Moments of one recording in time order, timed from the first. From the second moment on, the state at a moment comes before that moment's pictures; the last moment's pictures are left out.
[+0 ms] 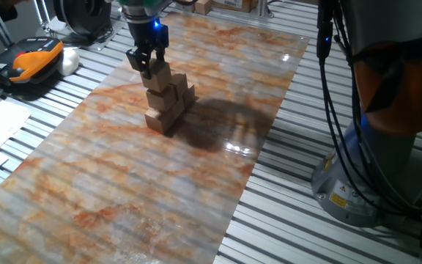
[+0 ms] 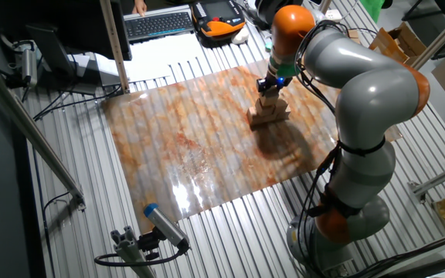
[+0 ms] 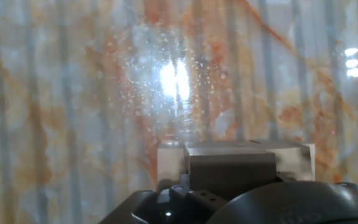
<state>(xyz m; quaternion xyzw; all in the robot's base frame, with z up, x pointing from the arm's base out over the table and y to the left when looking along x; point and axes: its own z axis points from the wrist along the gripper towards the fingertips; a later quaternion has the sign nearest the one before) 0.574 -0.014 0.188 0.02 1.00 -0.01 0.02</state>
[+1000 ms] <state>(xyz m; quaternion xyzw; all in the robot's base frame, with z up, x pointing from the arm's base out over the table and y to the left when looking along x) 0.571 -0.043 0.186 0.00 1.00 -0.02 0.02</state>
